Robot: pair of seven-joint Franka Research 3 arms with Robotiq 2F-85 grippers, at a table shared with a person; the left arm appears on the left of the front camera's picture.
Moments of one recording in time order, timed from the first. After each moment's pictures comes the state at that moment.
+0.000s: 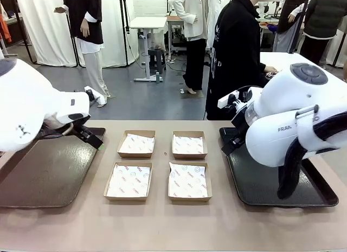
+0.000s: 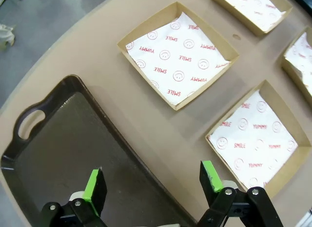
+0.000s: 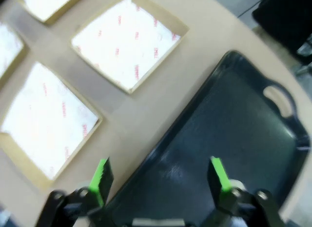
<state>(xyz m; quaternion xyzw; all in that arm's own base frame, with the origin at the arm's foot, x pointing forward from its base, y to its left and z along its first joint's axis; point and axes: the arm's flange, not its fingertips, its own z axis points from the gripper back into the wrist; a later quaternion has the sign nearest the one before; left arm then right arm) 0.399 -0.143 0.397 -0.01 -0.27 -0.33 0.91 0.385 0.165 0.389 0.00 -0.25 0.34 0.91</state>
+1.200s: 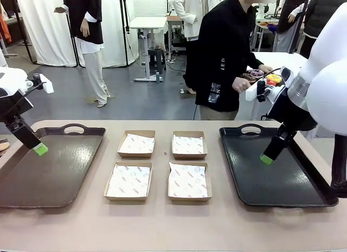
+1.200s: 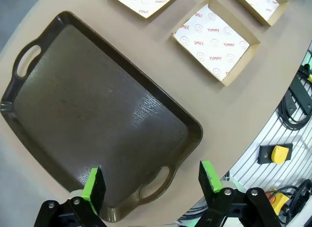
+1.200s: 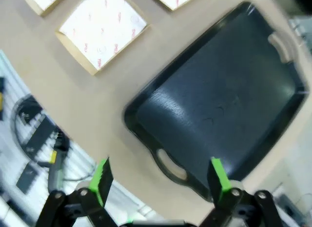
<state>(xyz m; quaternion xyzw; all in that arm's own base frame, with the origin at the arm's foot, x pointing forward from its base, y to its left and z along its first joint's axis) 0.328 -0.053 0.481 -0.04 -0.14 -0.39 0.91 0.297 0.114 0.487 0.02 -0.13 0.38 0.91</state>
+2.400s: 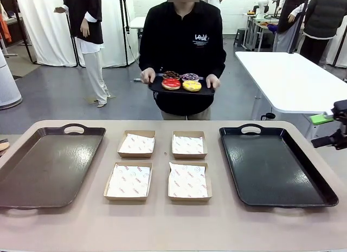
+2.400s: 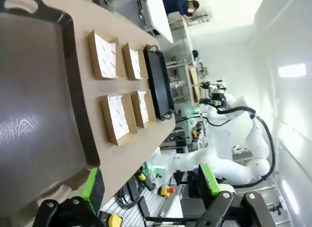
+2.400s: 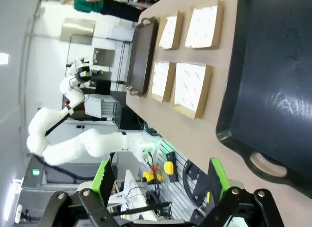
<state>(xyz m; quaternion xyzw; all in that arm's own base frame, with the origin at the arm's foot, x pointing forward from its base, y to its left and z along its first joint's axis) 0.336 0.174 0.420 -0.57 -0.15 -0.02 0.81 0.319 -0.105 0.451 0.53 -0.10 0.05 0.84</state>
